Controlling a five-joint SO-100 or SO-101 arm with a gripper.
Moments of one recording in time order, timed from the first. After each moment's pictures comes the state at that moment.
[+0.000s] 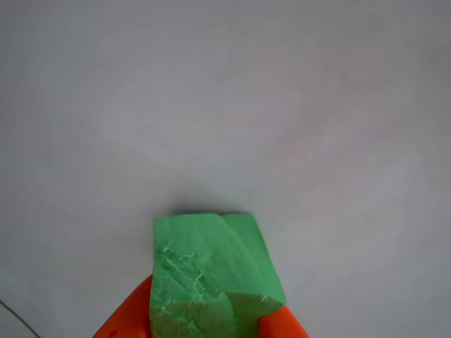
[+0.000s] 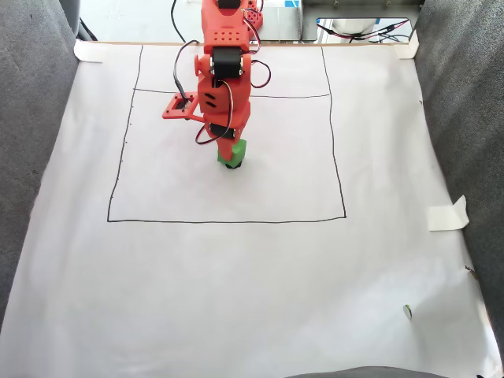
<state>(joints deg) -3.0 38.1 28.6 88.1 29.8</state>
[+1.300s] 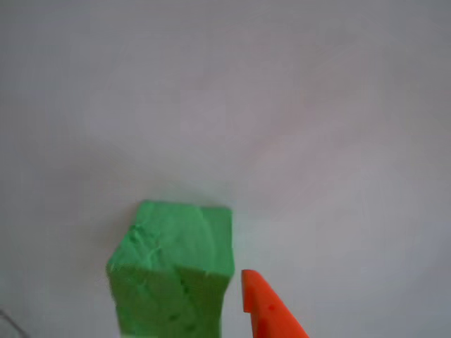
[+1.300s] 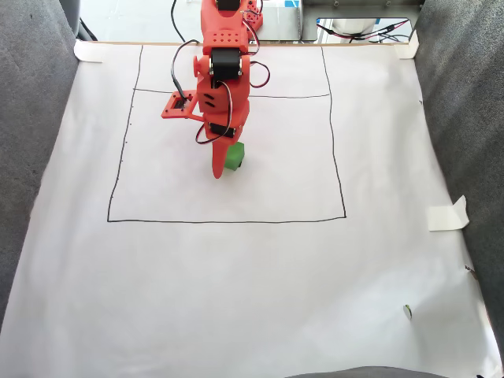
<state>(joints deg) -2.9 42.1 31.6 91.1 27.9</state>
